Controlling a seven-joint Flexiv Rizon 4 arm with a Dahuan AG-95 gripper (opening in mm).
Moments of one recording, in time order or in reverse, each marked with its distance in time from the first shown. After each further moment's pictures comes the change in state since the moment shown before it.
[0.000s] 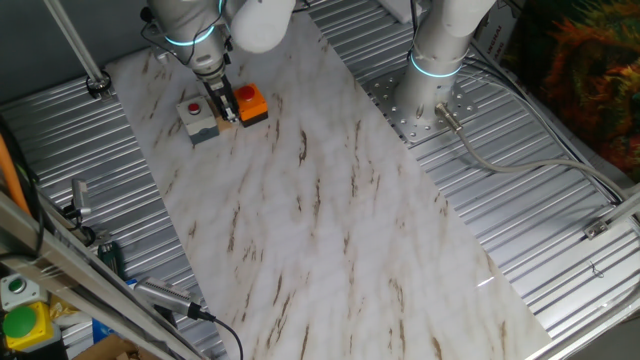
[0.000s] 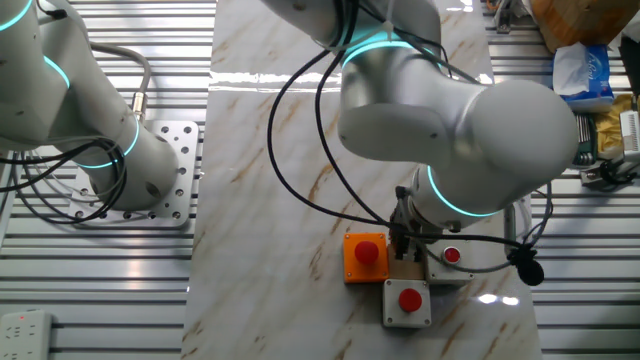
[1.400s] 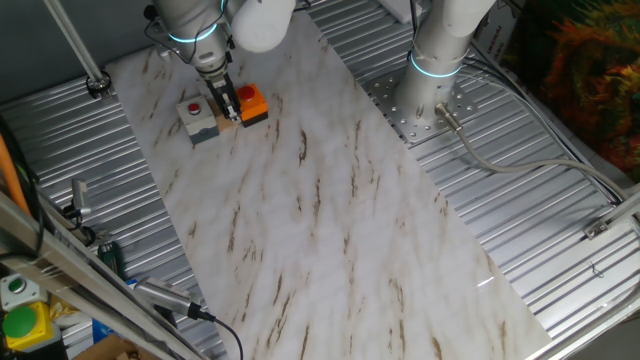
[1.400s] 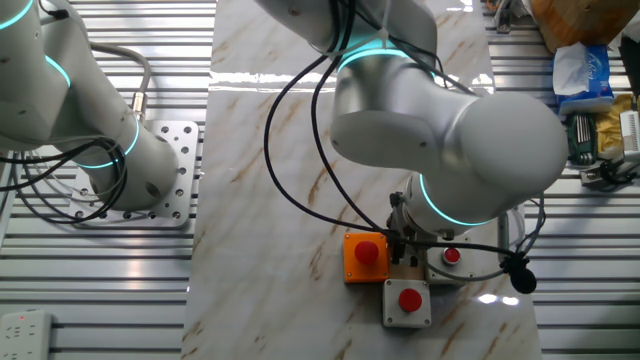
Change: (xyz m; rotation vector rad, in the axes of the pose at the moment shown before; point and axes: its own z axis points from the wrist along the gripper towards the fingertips) arm 0.002 -0.005 0.005 0.000 -0.008 -0.006
